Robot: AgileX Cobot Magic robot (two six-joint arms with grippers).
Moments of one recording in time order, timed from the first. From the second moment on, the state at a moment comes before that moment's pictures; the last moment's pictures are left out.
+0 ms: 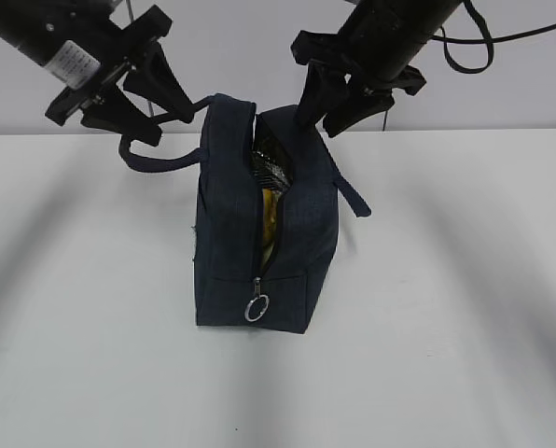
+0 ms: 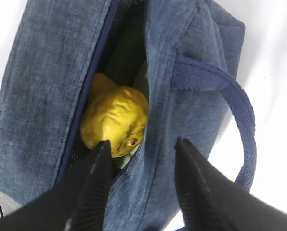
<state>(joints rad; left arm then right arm) -0.18 1.92 -1.72 -0.68 1.21 0.14 0.29 2.05 -1.96 0.45 1.25 -0.22</state>
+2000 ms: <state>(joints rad) -0.20 1.40 -1.47 -0.52 1.25 0.11 0.71 1.18 -0.43 0.33 -0.34 -0.43</state>
